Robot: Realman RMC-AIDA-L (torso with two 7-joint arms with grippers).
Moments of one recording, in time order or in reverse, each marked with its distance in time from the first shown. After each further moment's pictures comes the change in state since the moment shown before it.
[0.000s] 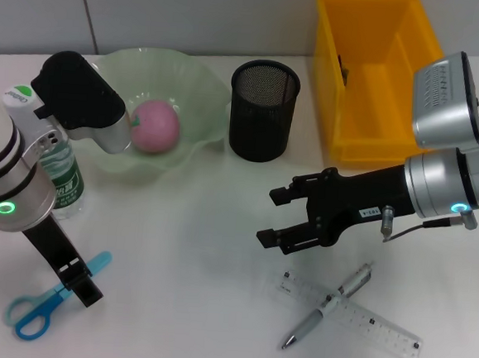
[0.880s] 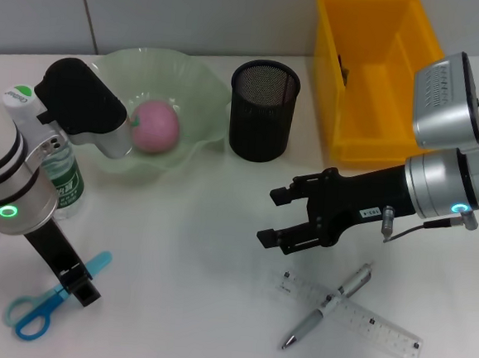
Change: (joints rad) left arm -0.011 0.000 0.001 -0.048 -0.002 -0.025 0.014; right arm -0.003 0.000 0.000 0.000 0.001 0.001 0.000
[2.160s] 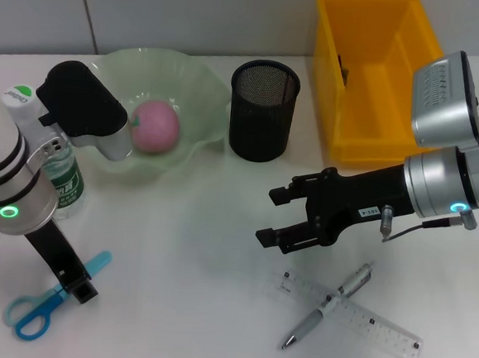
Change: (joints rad) left arm -0.010 0.000 0.000 -0.032 0.006 -0.019 0.013; right arm 0.003 0.001 0.000 0.000 0.000 0.000 0.010
